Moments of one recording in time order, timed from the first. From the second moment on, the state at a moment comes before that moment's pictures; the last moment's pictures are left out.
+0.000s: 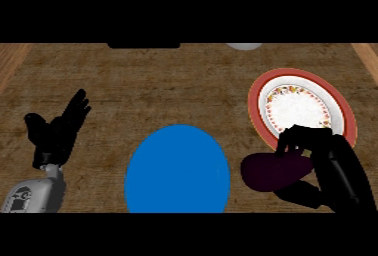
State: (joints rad) left arm -0.17 0.20 0.11 -1.43 0.02 -0.02 0.19; right arm -0.03 -0.24 0.22 -2.04 0.75 0.00 0.12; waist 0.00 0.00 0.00
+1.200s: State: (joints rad) left arm -0.15 0.17 0.09 -1.45 0.00 -0.02 0.19; right arm -0.46 -0.46 -0.13 -1.02 0.58 0.16 -0.34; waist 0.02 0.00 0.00
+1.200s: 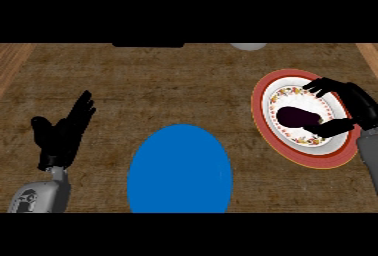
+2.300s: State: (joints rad) left arm -0.15 0.18 0.12 -1.42 -0.01 -0.02 0.17; right arm -0.49 -0.47 -0.39 -1.07 -0.02 0.64 -0.25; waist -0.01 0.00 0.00
